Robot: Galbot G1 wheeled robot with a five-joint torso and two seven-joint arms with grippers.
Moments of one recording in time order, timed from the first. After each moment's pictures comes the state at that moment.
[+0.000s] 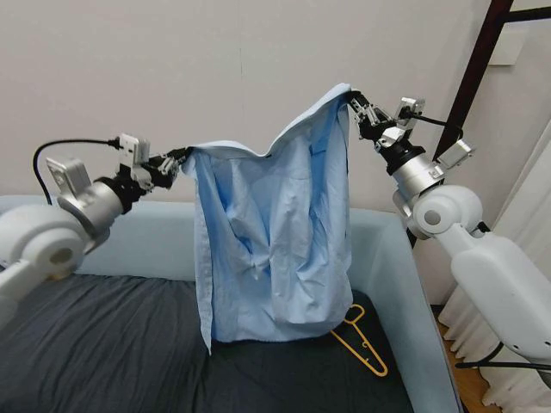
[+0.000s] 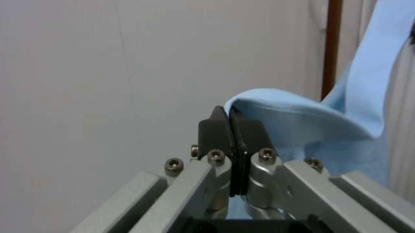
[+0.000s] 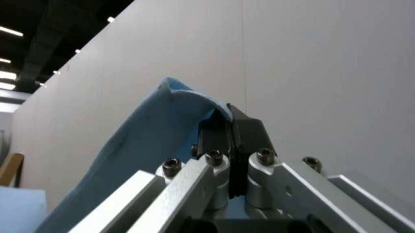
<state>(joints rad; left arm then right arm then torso) 0.28 -0.35 -0.10 -2.02 -1.39 0.29 -0.05 -0.21 0.91 0.02 1.71 1.07 0.05 -0.10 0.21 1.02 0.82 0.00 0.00</state>
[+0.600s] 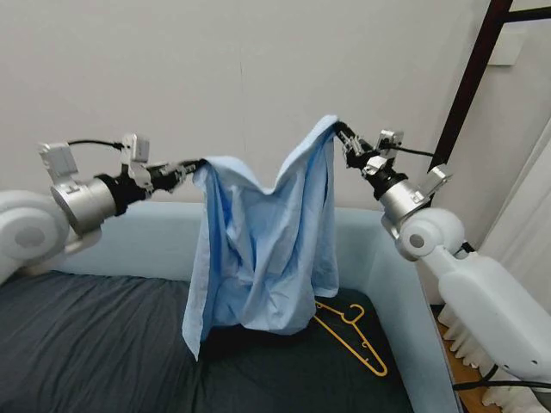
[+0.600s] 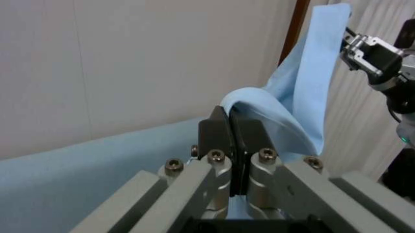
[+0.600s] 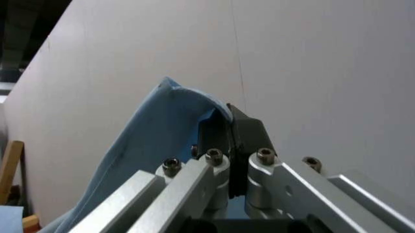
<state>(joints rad) 0.55 -0.39 -0.22 -2.02 -1.47 0.39 0.06 -0.36 0.93 -0.02 1.70 1.07 0.05 -0.07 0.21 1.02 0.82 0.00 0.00</state>
